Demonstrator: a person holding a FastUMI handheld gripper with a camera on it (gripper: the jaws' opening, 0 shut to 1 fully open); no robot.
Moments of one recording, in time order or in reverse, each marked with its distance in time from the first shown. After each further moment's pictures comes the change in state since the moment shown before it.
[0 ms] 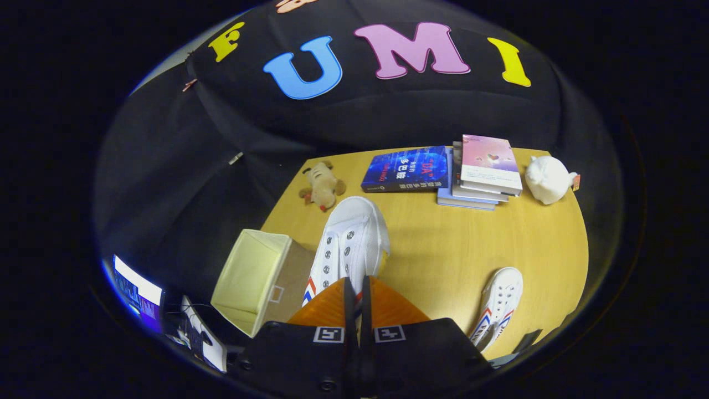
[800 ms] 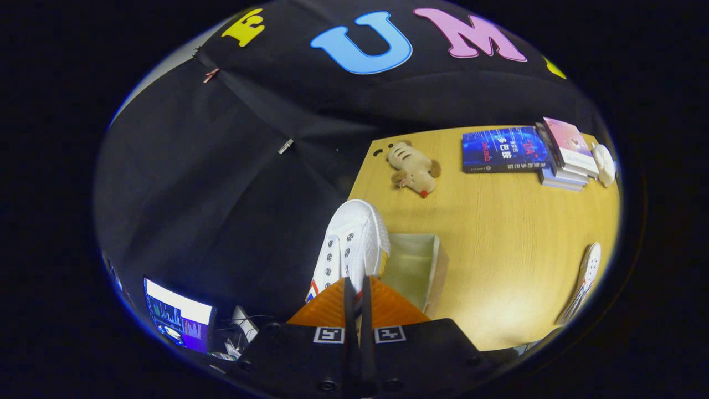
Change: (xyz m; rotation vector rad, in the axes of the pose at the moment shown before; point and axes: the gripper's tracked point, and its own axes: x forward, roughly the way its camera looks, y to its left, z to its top) arm 0.072 0.215 -0.021 0.114 0.129 0.162
